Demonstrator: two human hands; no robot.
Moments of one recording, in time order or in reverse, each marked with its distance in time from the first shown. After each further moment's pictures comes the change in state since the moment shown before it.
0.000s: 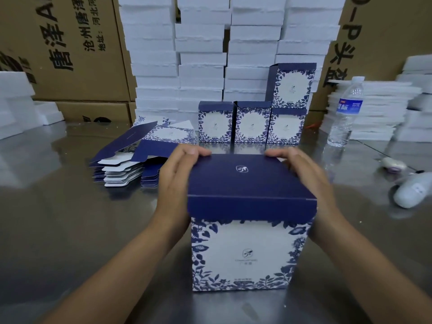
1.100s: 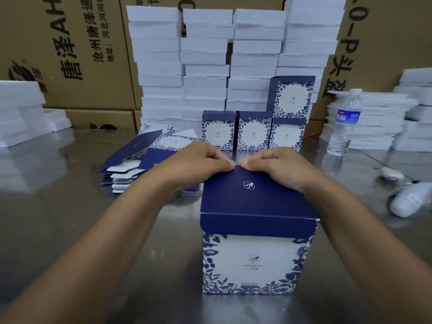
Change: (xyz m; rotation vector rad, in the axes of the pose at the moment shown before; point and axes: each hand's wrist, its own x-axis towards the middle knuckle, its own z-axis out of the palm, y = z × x) left_hand 0.046 0.042 -0.002 0.449 -0.479 -0.404; right_hand 0.036 -0.037 0.016 -0.298 -0.278 0.303
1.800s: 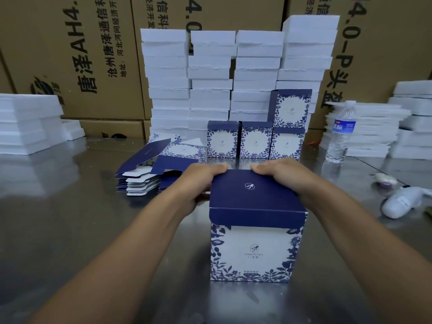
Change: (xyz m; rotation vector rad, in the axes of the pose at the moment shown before) left_hand -0.015 -0.009 0.015 -0.392 0.140 -0.256; right_hand -0.011 0.002 -0.006 0.050 0.012 0.082
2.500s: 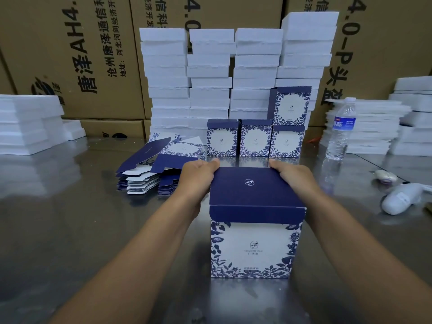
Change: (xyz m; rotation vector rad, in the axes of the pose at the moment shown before) left_hand 0.000 -0.009 0.008 -0.095 0.188 0.147; right_hand -0.005 0.014 -0.001 0.280 0.263 0.084
